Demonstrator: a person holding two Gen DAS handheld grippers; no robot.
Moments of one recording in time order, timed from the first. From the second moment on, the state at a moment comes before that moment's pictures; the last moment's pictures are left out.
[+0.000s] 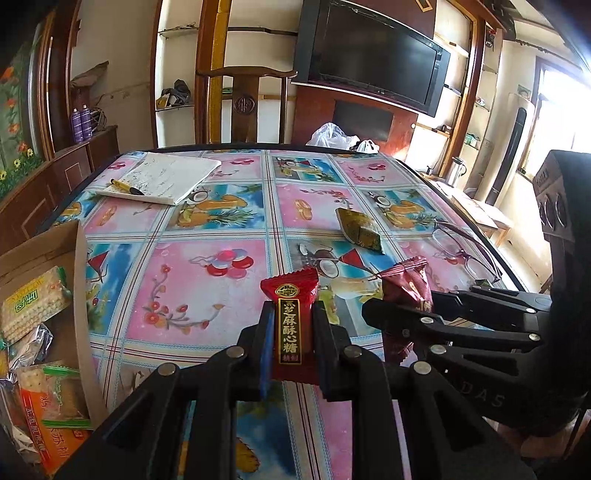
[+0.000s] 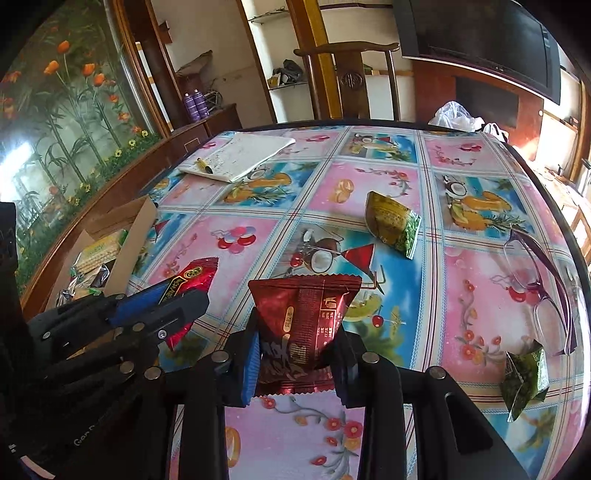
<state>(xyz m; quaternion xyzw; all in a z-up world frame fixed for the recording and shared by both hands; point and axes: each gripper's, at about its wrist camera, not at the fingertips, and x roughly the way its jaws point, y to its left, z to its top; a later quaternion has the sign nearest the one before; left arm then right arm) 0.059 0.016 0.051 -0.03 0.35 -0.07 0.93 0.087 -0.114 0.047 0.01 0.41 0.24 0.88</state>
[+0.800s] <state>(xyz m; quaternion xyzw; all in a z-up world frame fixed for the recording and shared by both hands) 0.055 0.058 0.077 -0.06 0.31 -0.03 0.95 0.075 -0.113 0.064 0.04 0.37 0.28 0.89</state>
